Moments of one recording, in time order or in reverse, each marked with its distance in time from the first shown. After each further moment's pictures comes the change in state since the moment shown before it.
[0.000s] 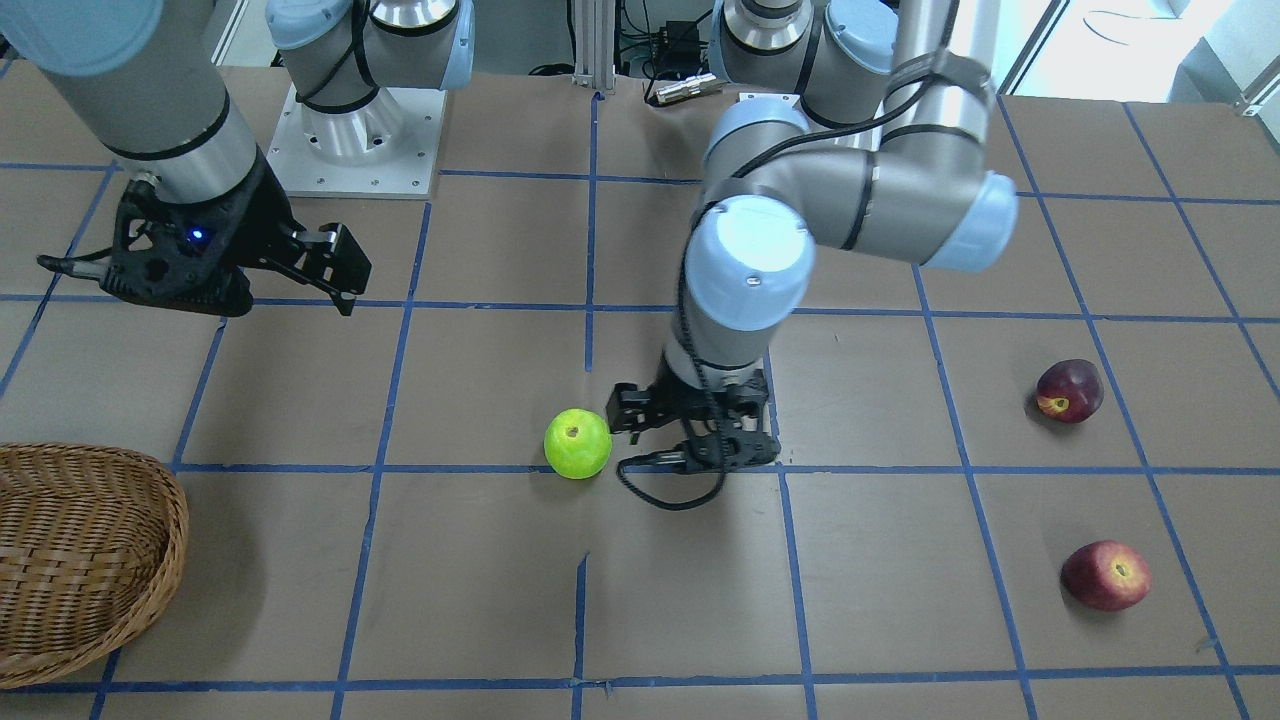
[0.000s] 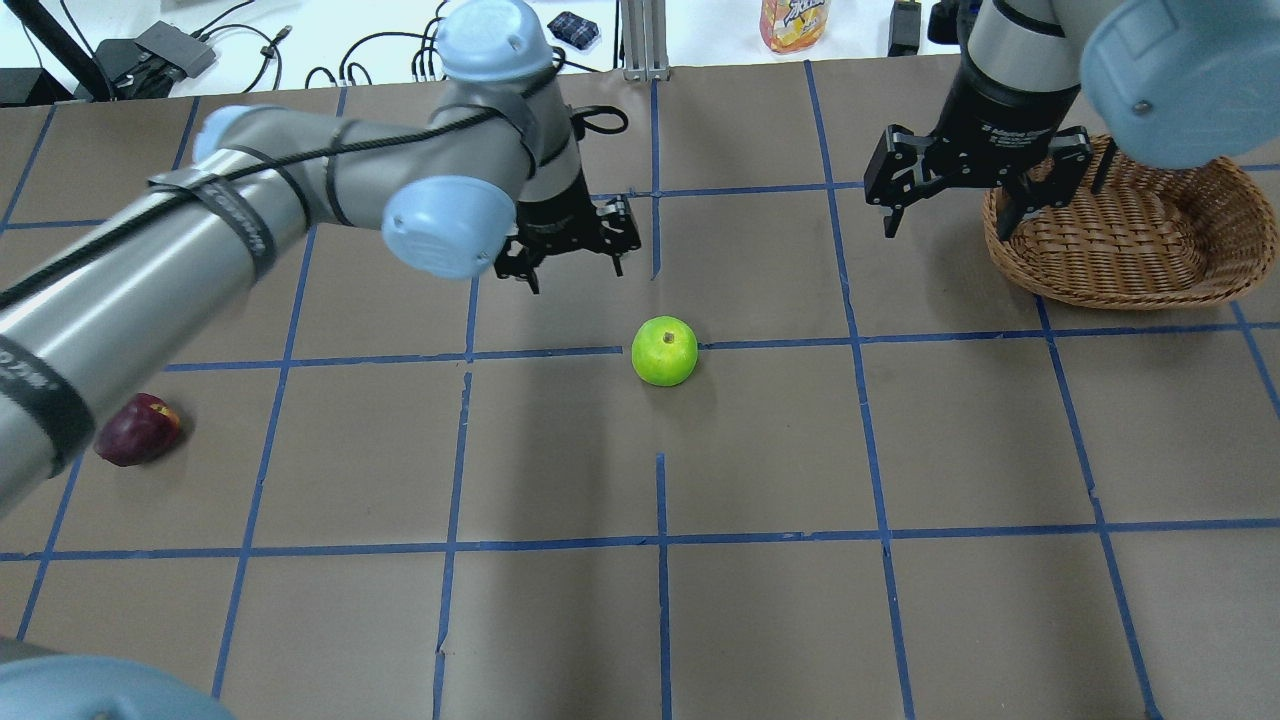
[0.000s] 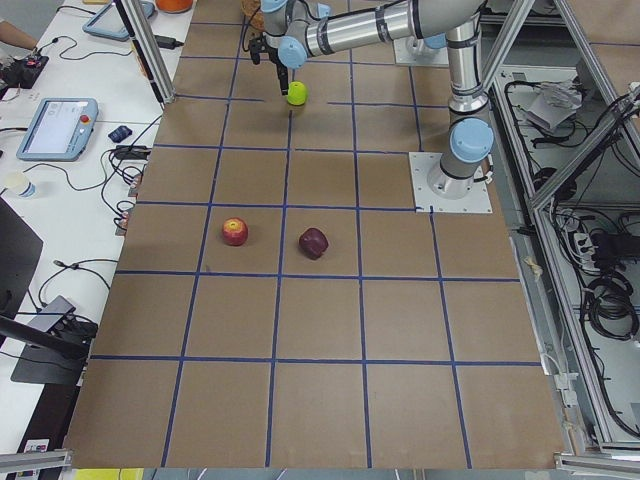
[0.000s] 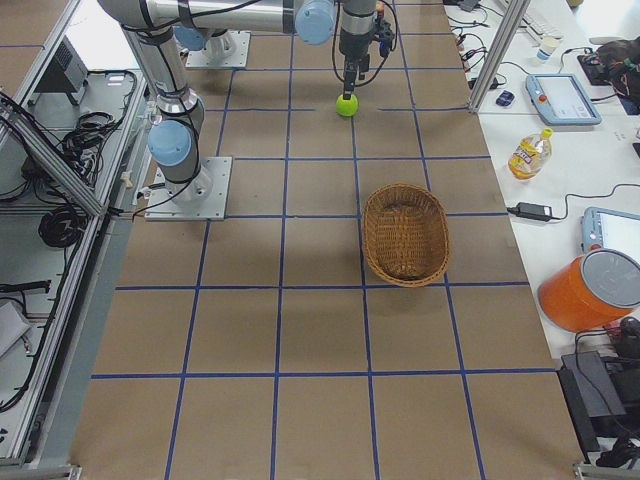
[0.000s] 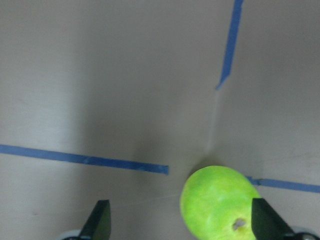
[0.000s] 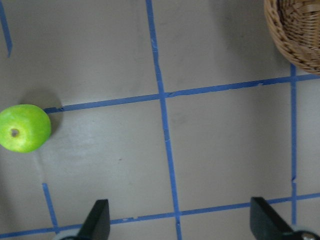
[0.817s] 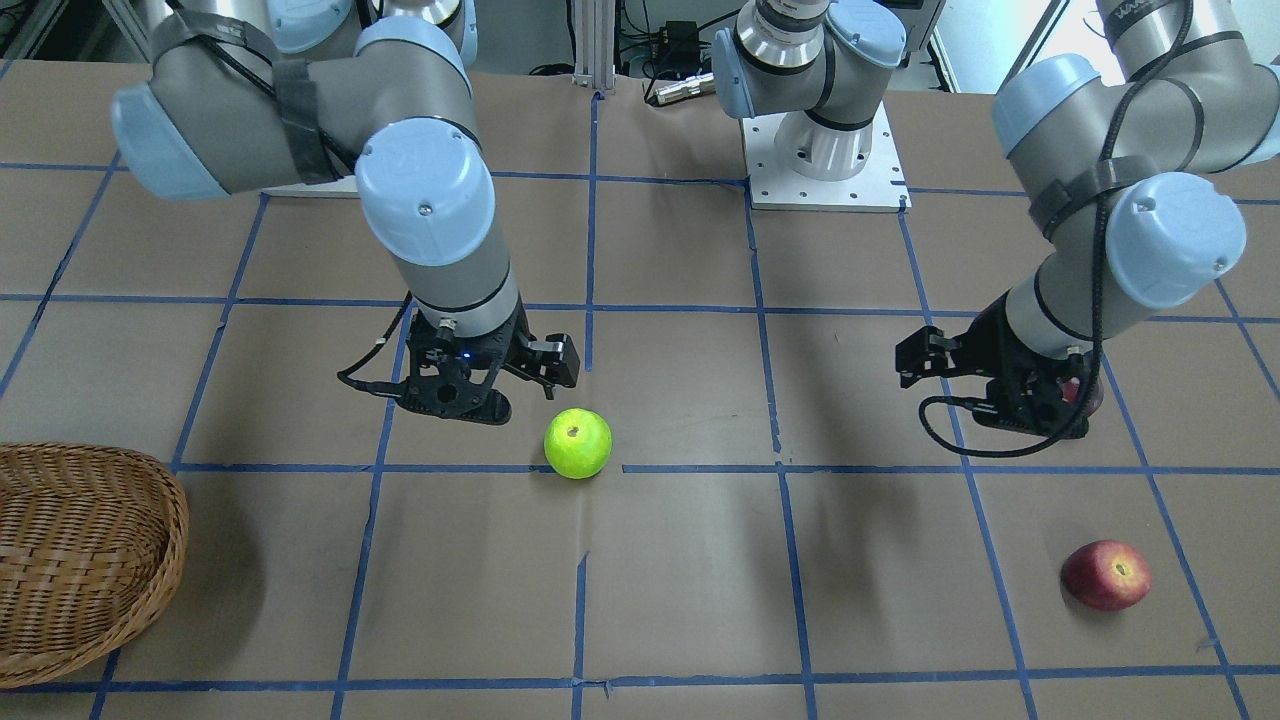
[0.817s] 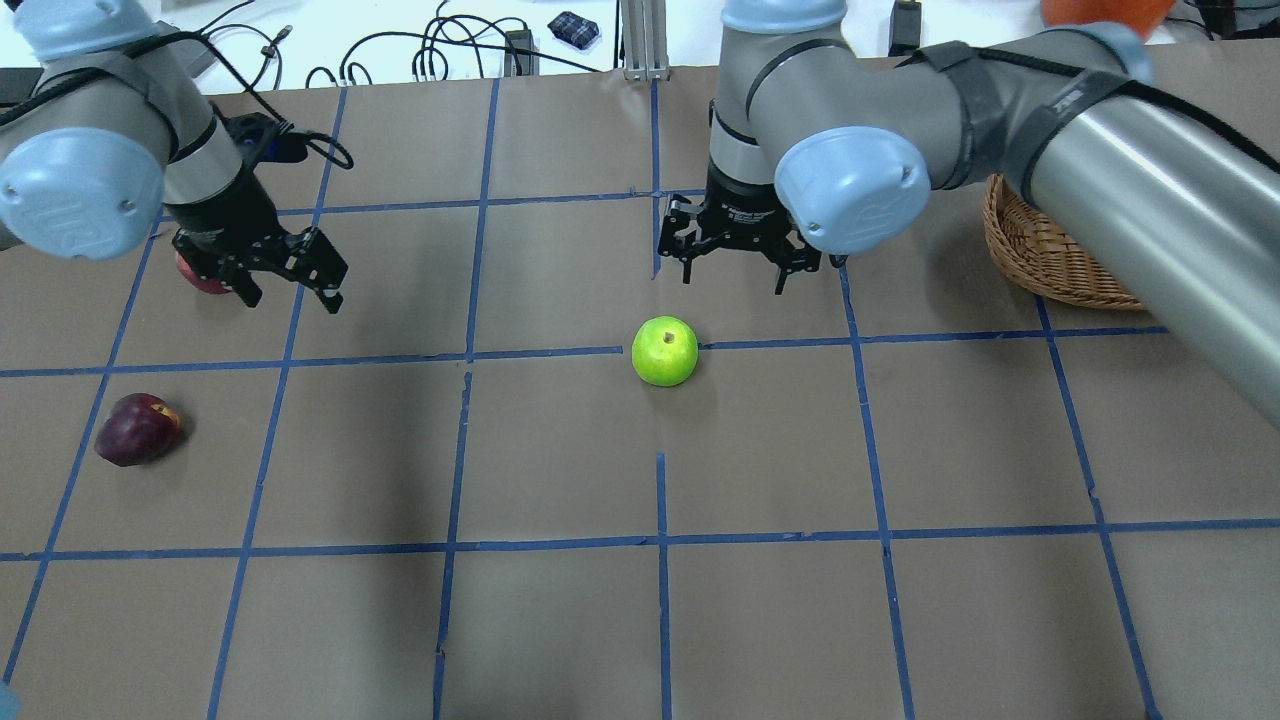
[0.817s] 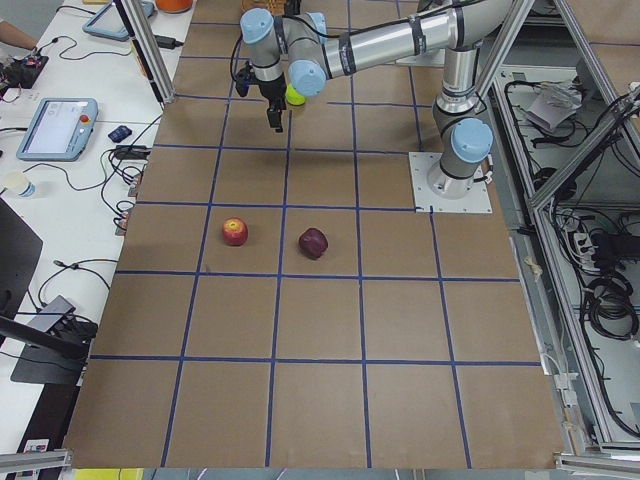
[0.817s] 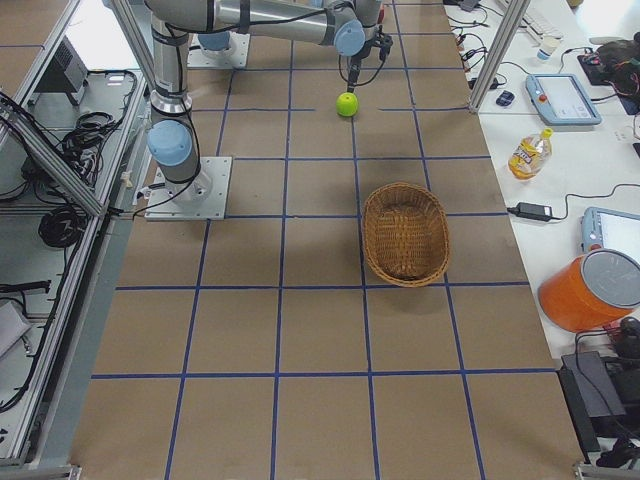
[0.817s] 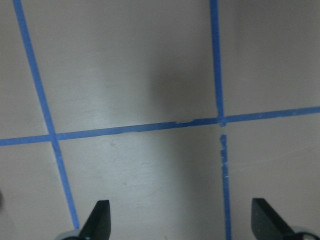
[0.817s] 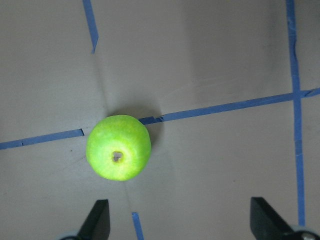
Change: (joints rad) left arm 0.460 0.162 -0.161 -0.115 0.102 0.768; right arm 0.267 0.244 0.000 -0.234 0.059 0.308
